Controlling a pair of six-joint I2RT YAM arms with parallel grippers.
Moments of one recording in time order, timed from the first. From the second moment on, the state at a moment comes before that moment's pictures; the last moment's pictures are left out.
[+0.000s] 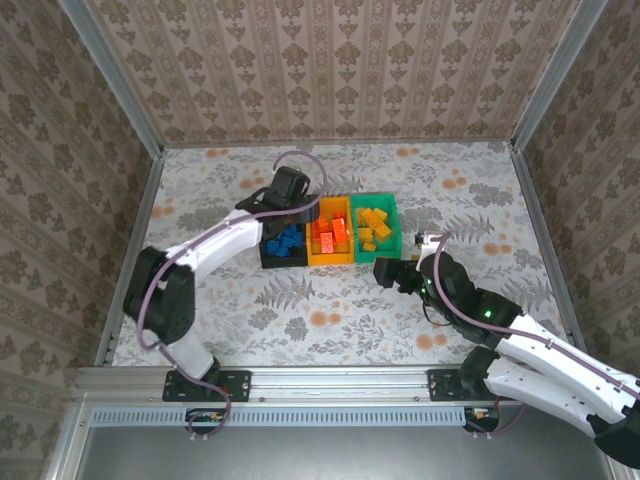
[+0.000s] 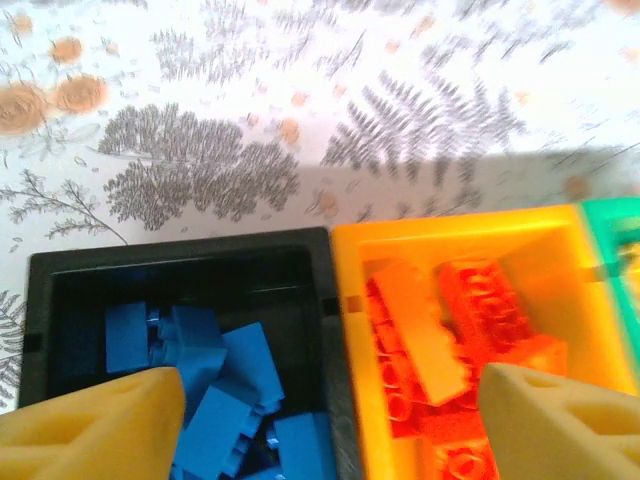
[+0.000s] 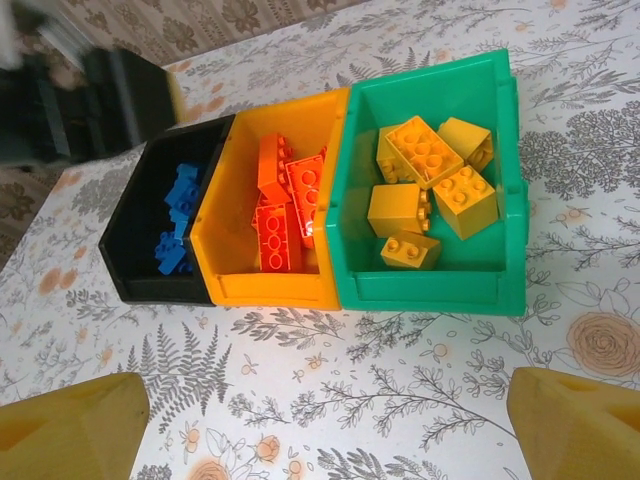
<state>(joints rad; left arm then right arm) -0.64 1.62 1.23 -0.37 -0.23 -0.43 0.77 0.74 0.61 -0.38 0.32 0.64</state>
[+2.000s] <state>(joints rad) -0.05 1.54 0.36 0.80 -0.23 0.07 0.25 1.01 0.48 0.17 0.62 0.19</state>
